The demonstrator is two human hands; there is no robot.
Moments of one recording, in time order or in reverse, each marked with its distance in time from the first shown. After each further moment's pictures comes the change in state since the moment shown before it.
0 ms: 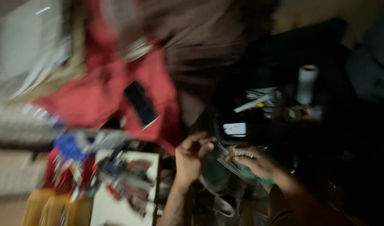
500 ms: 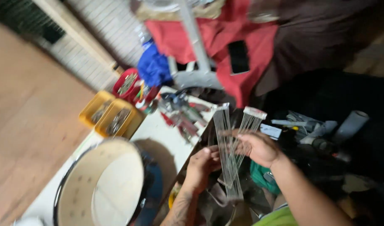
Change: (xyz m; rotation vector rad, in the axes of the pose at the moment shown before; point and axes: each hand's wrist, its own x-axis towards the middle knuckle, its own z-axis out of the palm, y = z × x) left_hand -0.221 0.018 -0.110 -0.820 0.252 -0.417; right_hand -0.022 -0.086 0.171 0.455 -0.472 0.332
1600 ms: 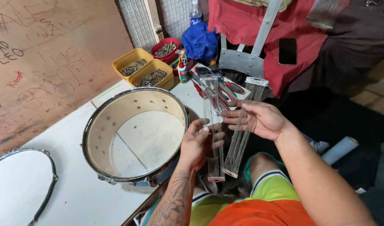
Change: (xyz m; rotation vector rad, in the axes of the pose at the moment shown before) left_hand -0.113 0.040 -0.078 -0.312 -0.038 0.385; right_hand 0.022 0.015 0.154 -0.189 0.011 0.230
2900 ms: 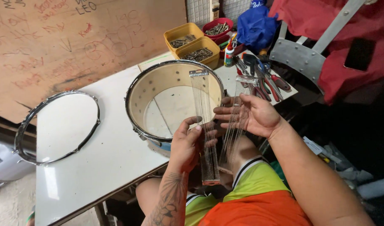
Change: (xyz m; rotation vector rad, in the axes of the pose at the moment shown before) left_hand -0.091 0.043 -0.039 -0.059 0.229 0.230; right_hand 0.040 0.042 0.083 0.013 -0.258 0.252
